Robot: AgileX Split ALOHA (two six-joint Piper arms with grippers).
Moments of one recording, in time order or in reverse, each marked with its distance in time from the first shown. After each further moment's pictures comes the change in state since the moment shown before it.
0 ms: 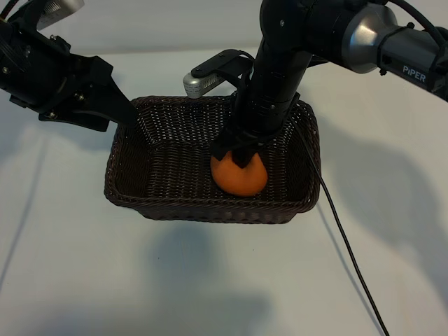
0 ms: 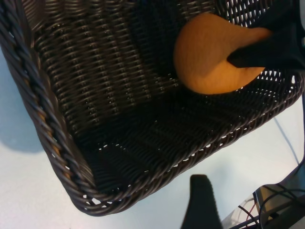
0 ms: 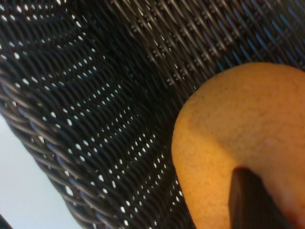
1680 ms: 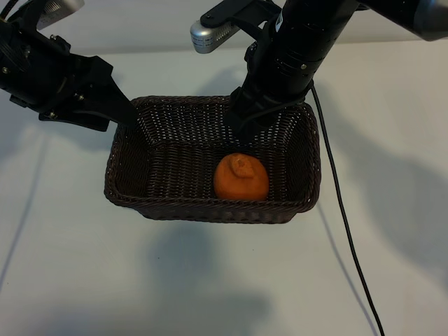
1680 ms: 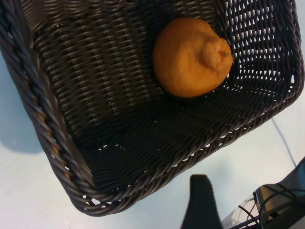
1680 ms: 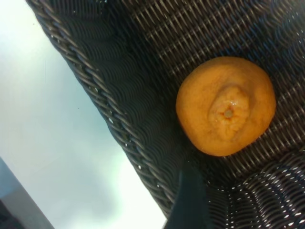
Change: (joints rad) left arm 0.000 0.000 0.000 -0.001 0.000 0.003; right arm 0.000 -0.216 -0.002 -0.051 0.080 0.003
